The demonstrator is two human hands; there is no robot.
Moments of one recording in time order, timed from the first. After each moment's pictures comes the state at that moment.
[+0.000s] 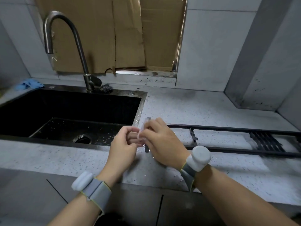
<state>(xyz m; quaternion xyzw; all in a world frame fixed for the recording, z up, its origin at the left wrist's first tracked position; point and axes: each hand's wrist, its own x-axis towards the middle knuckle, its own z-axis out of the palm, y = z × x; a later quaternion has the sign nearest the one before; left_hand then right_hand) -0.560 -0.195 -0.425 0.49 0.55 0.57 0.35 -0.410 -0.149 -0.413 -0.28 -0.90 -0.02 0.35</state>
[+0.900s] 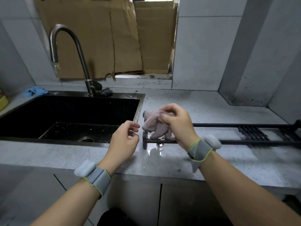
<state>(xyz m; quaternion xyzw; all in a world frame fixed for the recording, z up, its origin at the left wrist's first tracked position) -0.562 -0.209 -0.402 0.62 0.60 0.46 0.21 -0.380 -0.155 -0.368 -0.43 -0.60 0.42 0.53</state>
